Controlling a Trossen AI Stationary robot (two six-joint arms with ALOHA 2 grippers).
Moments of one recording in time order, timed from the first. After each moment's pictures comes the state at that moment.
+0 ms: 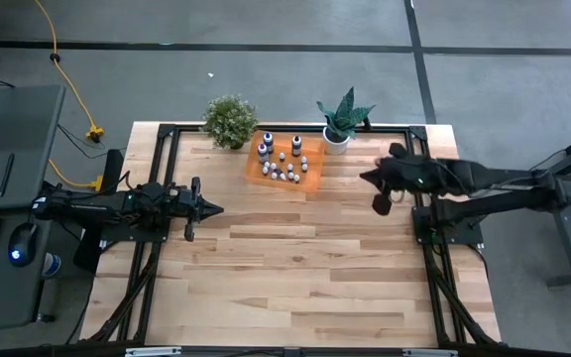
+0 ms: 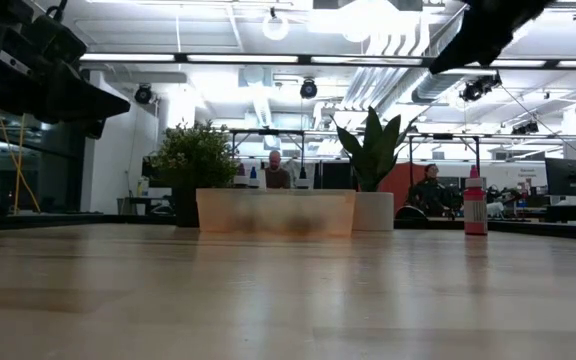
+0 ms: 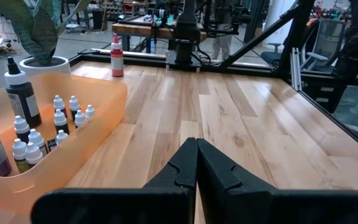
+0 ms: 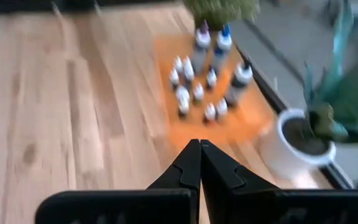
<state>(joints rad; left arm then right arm) -0.03 0.14 0.01 0.02 -0.03 -0.08 -0.07 0.79 0.79 -0.58 0.30 0.10</state>
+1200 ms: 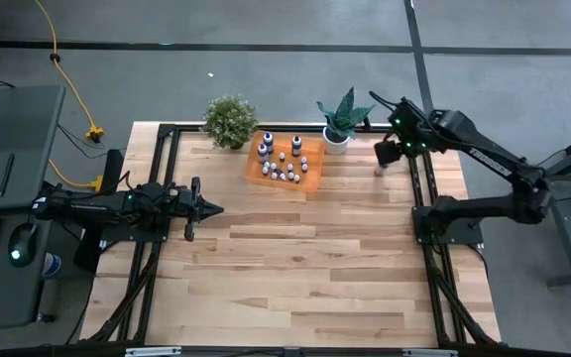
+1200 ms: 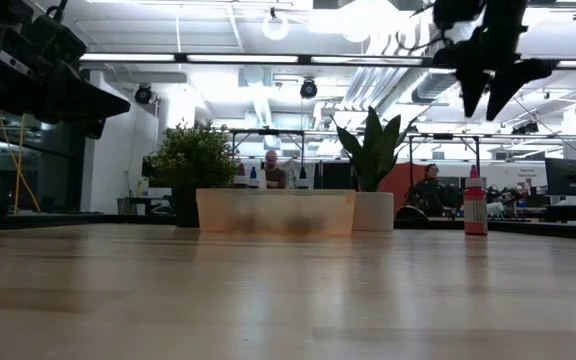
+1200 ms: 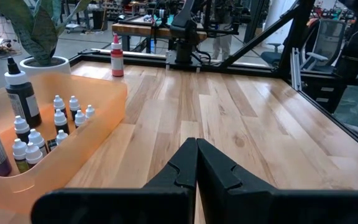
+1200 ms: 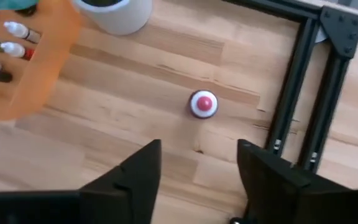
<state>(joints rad) -0.03 0.14 0.01 0.02 -0.03 -0.08 -0.71 1.13 1.17 -1.28 0.15 0.58</state>
